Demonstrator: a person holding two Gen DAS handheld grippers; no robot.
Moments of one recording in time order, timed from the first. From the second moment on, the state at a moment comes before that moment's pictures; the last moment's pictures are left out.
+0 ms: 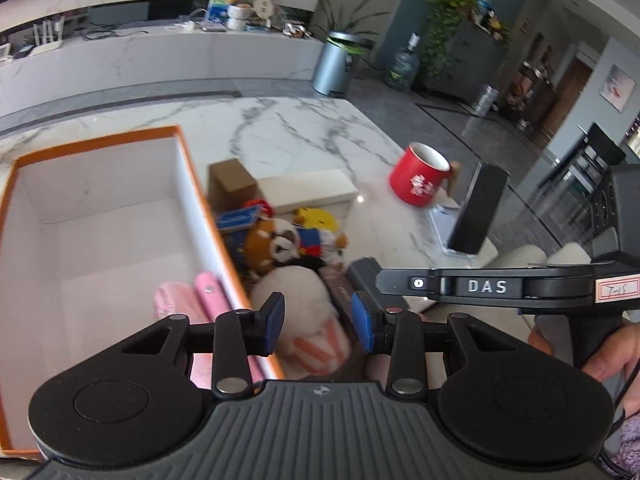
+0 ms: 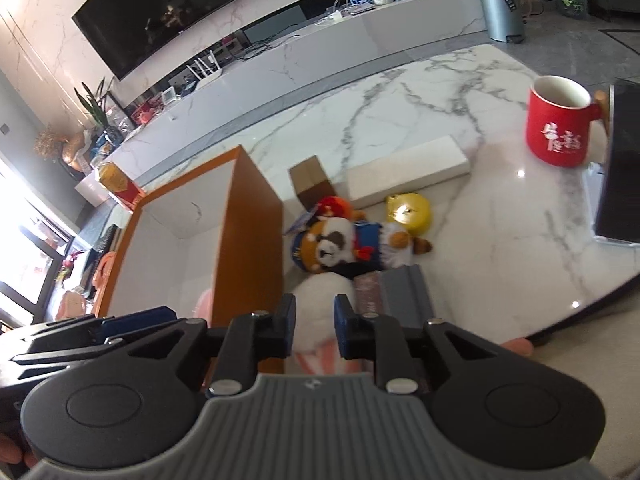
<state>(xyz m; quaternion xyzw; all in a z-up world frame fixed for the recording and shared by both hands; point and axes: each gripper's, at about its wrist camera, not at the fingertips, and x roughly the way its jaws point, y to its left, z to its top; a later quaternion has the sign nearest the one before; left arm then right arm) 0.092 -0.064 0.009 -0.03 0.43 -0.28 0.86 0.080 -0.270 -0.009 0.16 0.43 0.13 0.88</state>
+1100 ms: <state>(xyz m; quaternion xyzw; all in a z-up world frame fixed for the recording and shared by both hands) 0.132 -0.150 -0.046 -0.01 0.51 -0.24 0.83 0.099 -0.334 -0.057 0.13 0.43 0.07 0.89</state>
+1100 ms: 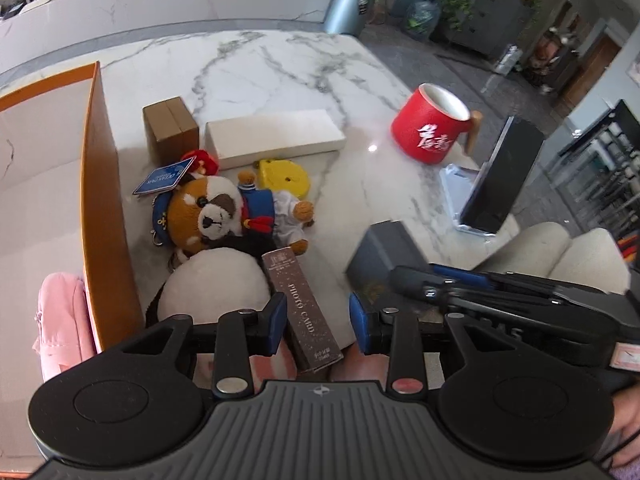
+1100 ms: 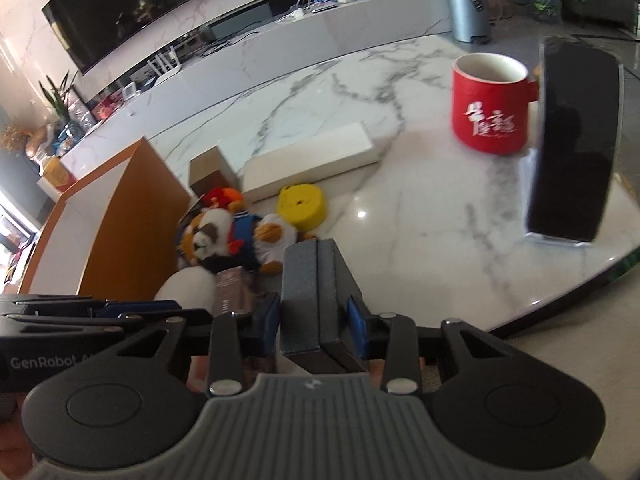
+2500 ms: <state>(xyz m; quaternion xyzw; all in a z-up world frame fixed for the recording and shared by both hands) 0.130 -0.159 -0.043 0.00 0.50 -0.20 0.84 0.091 -0.355 -0.052 0.17 0.42 0.09 0.89</state>
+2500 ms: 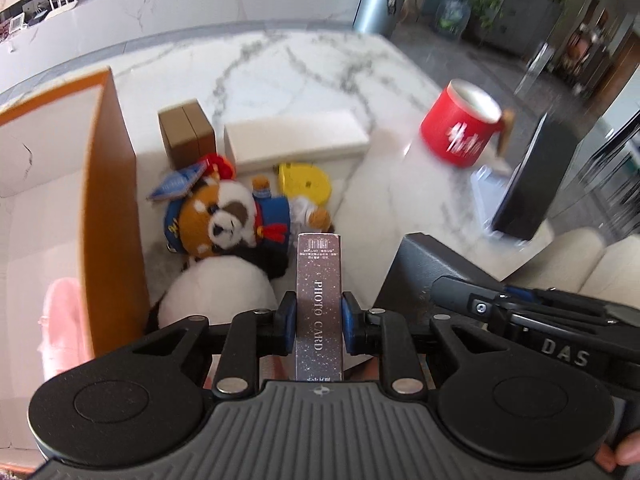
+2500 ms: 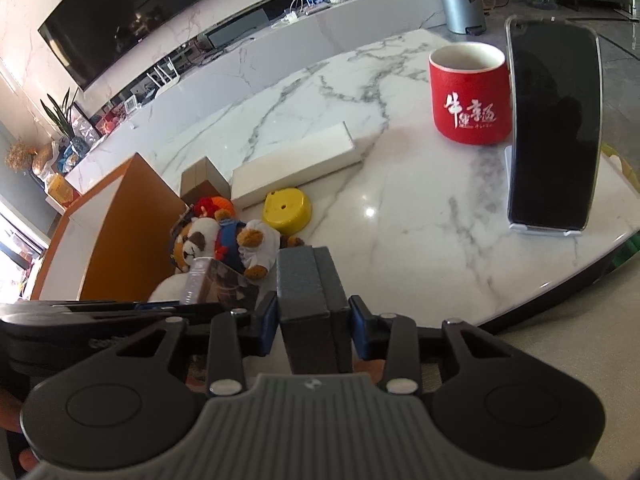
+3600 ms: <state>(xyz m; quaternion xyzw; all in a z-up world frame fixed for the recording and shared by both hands) 0.119 0.082 -0.005 -0.08 0.47 -0.06 0.88 0.108 -0.094 -0.039 0.11 0.46 0.26 0.84</state>
